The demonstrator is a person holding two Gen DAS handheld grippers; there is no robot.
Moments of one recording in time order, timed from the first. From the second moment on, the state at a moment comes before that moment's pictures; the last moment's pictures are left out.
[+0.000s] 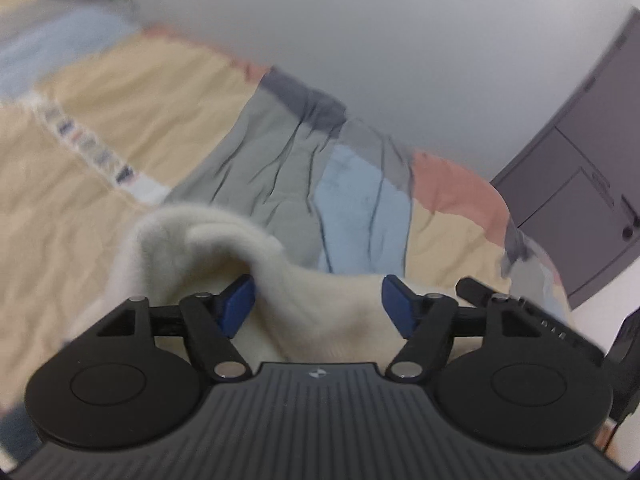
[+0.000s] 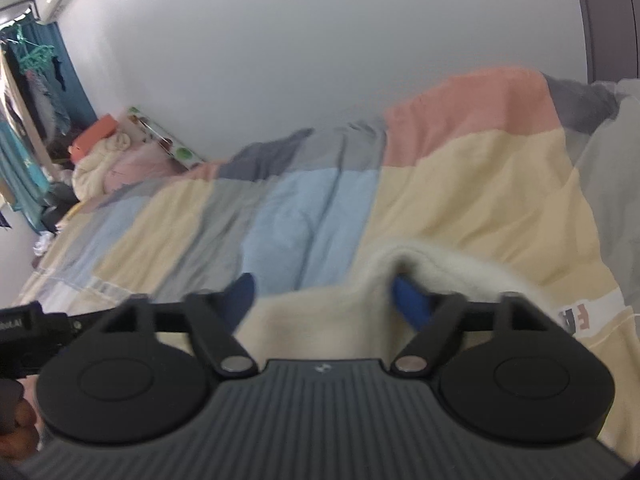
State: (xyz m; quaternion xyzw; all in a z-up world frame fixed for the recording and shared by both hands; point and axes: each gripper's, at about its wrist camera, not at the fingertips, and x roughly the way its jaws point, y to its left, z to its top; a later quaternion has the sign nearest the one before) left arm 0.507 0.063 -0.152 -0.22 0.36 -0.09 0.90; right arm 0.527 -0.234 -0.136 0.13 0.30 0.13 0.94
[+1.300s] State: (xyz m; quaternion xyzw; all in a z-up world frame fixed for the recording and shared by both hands) left arm 0.075 0.052 -0.036 -0.17 0.28 -0.08 0.94; right arm 0.132 -0.217 0.016 0.03 0.27 0.11 0.96
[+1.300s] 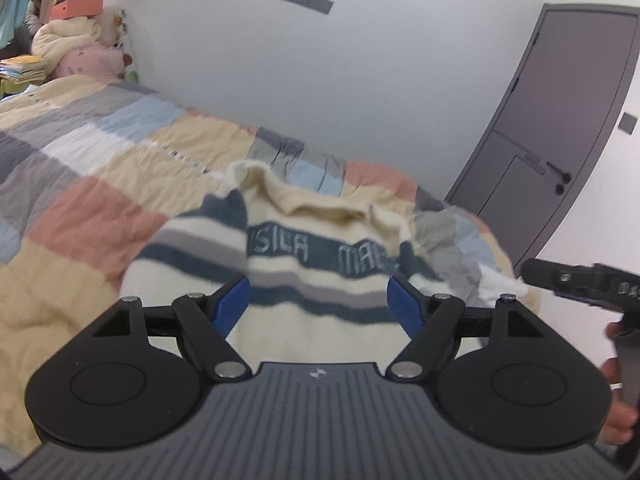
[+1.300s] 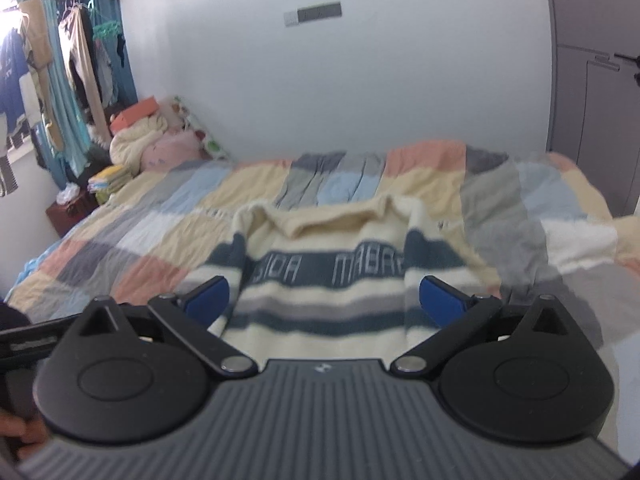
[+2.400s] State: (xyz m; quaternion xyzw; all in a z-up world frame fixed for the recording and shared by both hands) left arm 0.076 0.071 -0.118 -0.13 0.40 -0.03 0.91; right arm 0.091 -0.151 0.049 0.02 0.42 0.13 0.90
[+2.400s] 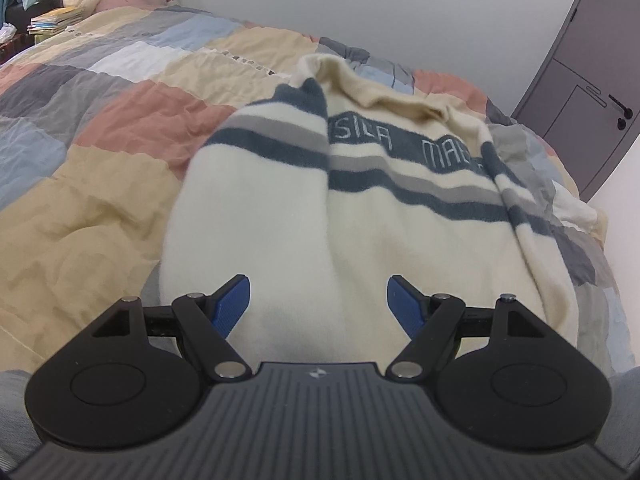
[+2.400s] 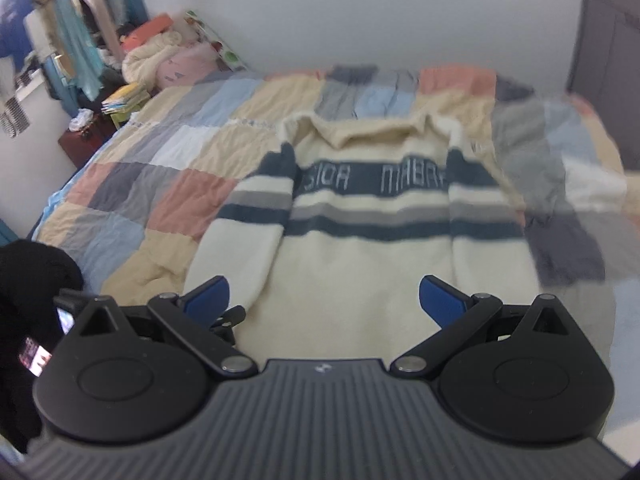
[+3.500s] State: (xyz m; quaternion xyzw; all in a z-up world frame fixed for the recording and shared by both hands) left arm 0.127 0.124 -0.126 -0.15 0.41 0.06 0.90; right arm 0.143 -0.146 0.034 -0.05 0.41 0.09 0.91
